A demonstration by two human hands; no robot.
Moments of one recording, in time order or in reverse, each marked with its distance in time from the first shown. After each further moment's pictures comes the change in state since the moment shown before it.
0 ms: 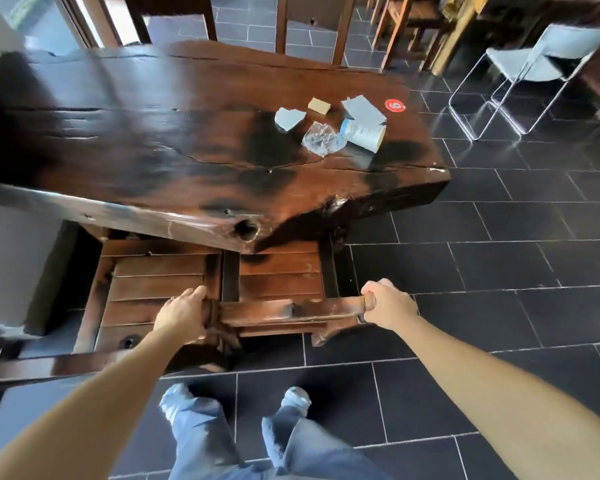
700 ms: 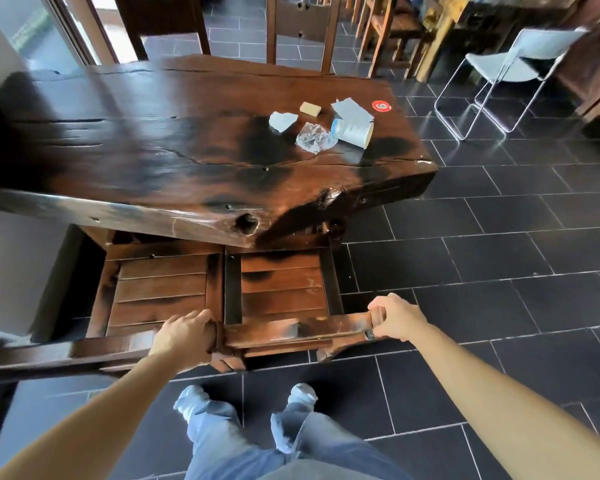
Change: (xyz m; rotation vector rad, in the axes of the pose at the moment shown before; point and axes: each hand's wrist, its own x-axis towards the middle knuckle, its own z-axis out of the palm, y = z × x) left_hand -0.063 -0.020 0.032 0.235 0.046 0.182; right_hand -0.068 0.015 0.031 0.097 -0.098 0.051
